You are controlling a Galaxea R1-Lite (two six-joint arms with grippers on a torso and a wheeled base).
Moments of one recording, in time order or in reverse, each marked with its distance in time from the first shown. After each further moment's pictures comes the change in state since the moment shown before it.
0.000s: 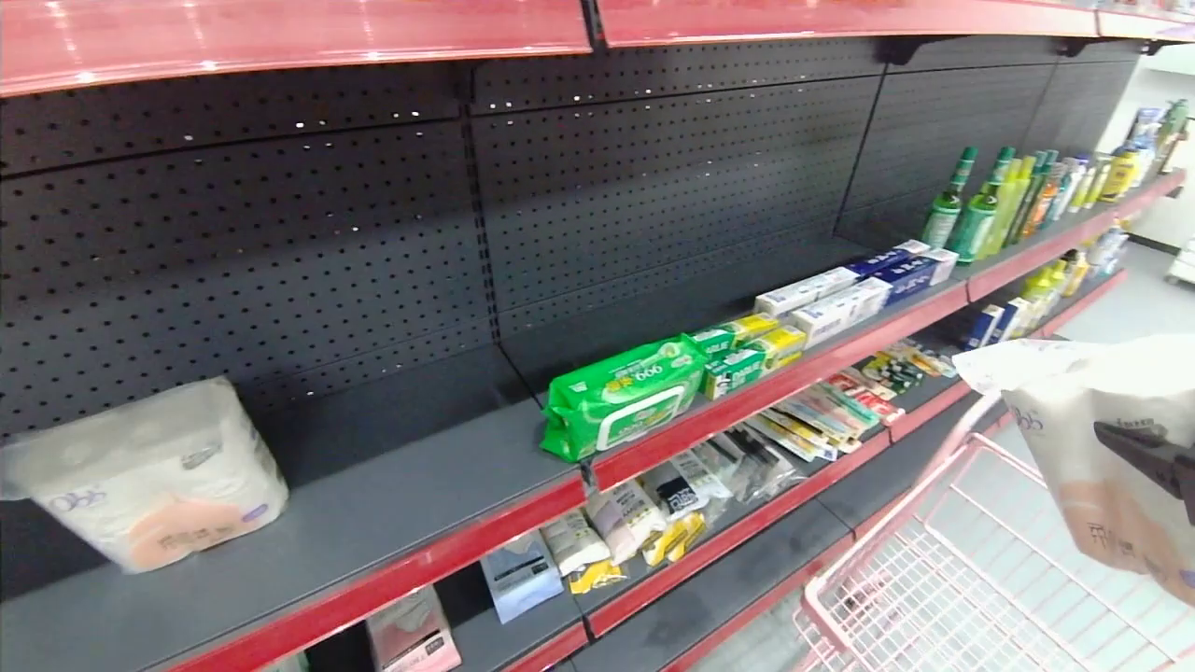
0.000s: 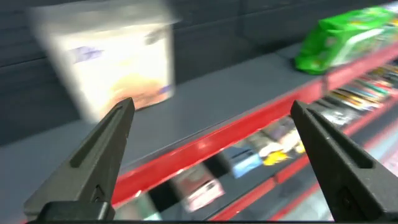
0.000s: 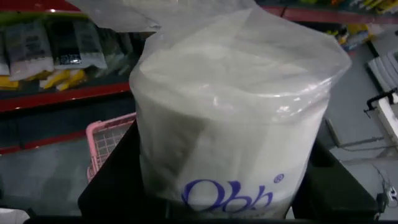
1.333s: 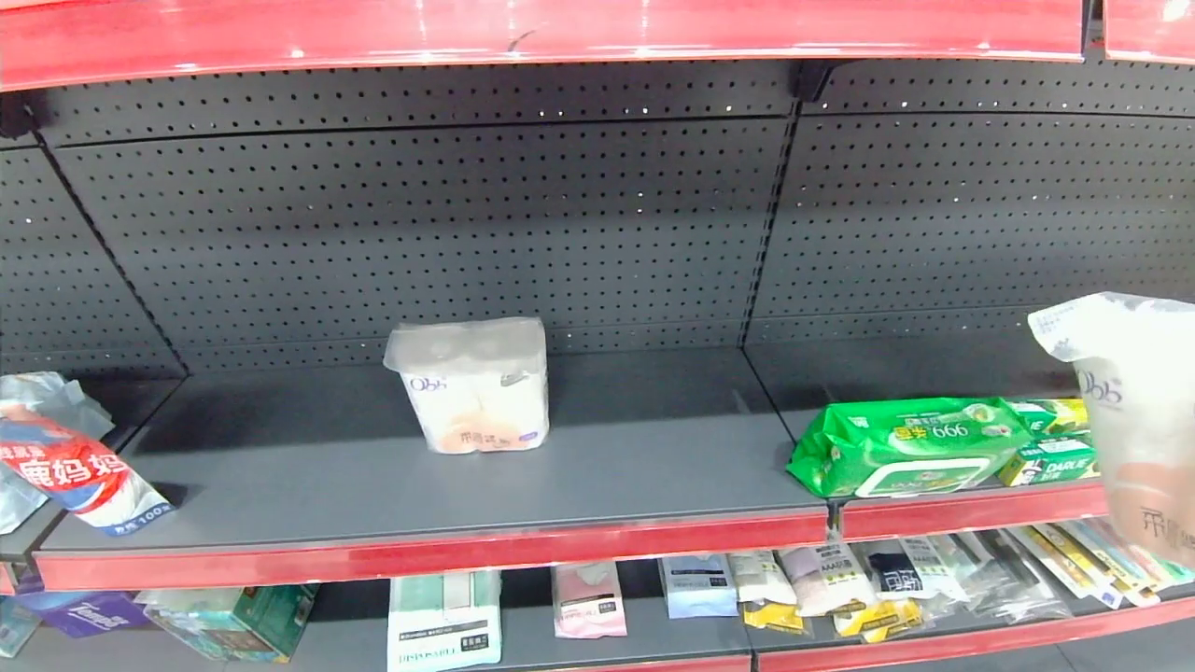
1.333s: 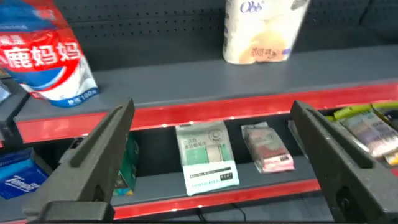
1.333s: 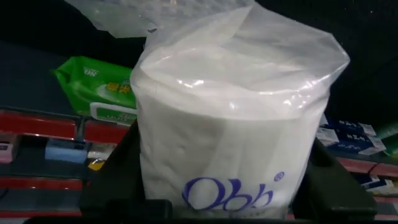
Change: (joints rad) left arm -0.026 0.042 0.000 0.000 -0.031 0.014; right arm -0.027 -0.216 0.016 0.001 0.046 0.056
